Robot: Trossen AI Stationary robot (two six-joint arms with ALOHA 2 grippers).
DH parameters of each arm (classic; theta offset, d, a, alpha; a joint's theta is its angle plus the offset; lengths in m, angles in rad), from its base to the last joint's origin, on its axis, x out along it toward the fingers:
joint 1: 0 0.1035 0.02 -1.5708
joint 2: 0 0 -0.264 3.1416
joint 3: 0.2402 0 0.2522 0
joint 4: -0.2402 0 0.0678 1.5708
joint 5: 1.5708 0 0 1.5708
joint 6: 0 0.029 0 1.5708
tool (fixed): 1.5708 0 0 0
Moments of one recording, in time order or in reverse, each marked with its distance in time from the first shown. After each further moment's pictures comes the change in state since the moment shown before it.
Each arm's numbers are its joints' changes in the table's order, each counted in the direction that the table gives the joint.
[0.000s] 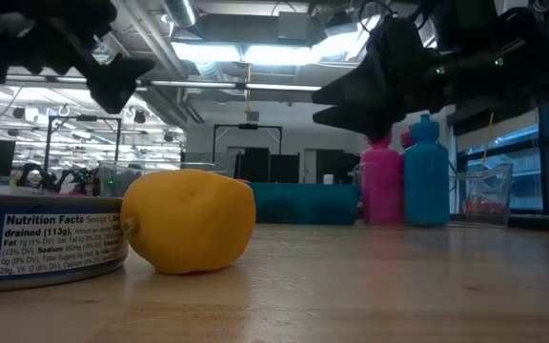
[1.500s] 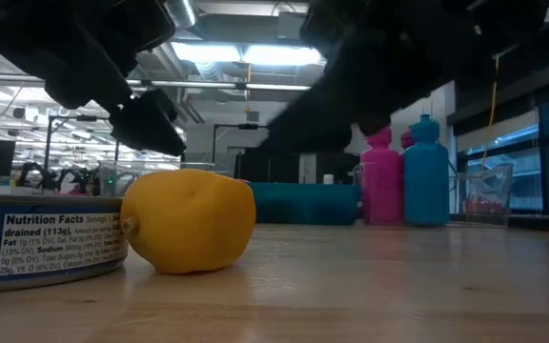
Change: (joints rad) left arm -0.244 0.669 0.407 -0.233 -0.113 0.066; right arm 0.185 0.274 0.399 -0.425 -0.183 -0.015
